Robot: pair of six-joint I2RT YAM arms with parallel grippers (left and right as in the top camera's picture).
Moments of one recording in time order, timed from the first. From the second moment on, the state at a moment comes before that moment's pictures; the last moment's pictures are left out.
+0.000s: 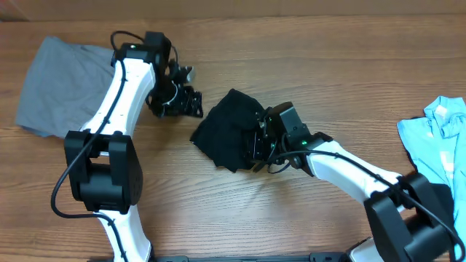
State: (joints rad) left arm -0.12 2.05 1.73 -1.23 0.36 0.08; right arm 0.52 1.68 0.86 -0.20 -0.51 0.71
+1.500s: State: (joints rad) left arm -0.37 1.91 1.27 -0.87 0.30 -0.32; right arm 0.32 2.08 1.59 -0.76 -0.48 0.28
